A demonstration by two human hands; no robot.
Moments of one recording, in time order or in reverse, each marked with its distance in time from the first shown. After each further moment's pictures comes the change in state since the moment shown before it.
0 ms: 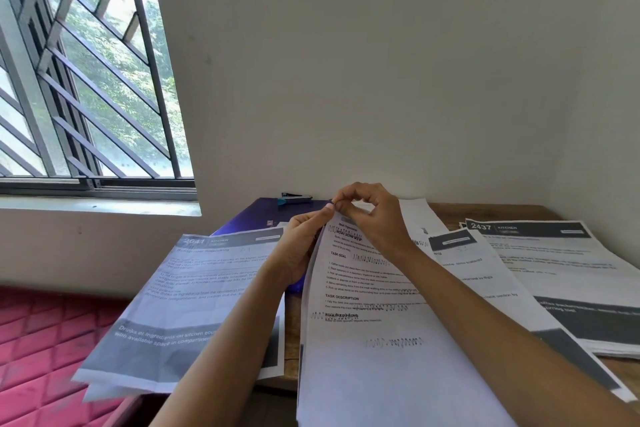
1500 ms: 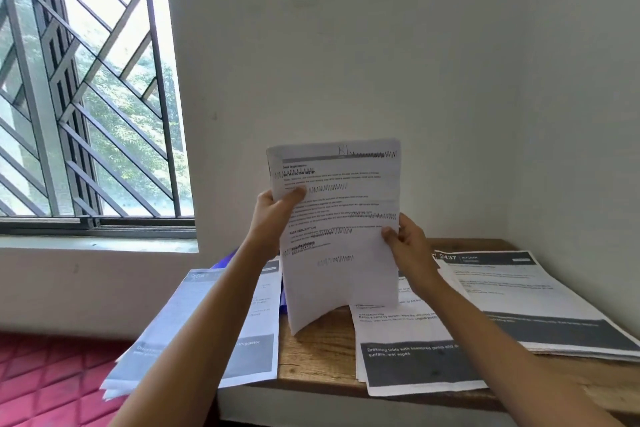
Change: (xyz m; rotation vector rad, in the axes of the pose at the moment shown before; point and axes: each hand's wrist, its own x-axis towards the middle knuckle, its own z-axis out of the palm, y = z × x) left_hand -0.024 0.097 0.023 0.138 0.312 0.318; right_hand -0.031 -0.023 -0.073 0.192 0.155 0.340
